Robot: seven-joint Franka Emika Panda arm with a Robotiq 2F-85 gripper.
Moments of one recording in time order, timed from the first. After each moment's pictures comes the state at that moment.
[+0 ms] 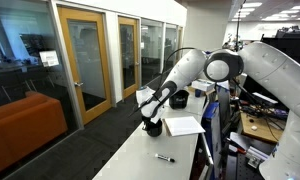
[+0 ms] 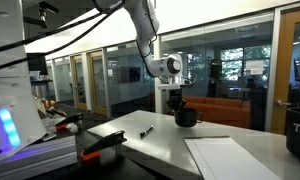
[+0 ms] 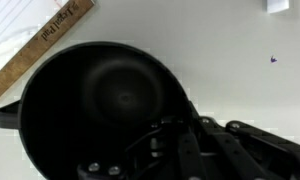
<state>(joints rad) 0.02 1.01 -0.04 -1.50 -0.11 2.39 -0.01</state>
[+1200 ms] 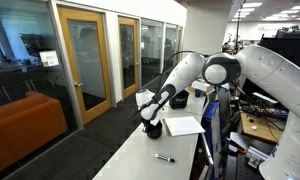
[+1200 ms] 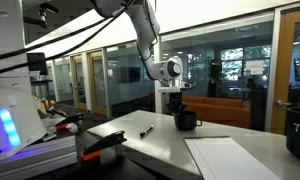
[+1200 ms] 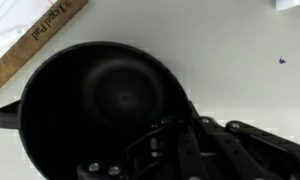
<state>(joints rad) 0.02 1.06 -0.04 -1.46 -0.11 2.39 -0.01</state>
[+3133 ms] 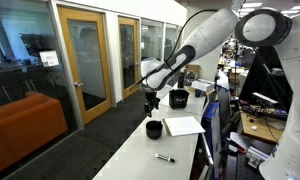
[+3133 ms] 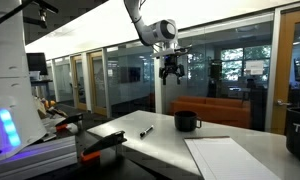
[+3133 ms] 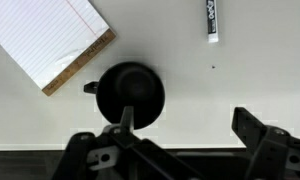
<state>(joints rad) 0.02 0.54 -0.02 -1.82 -0.10 2.28 -0.02</state>
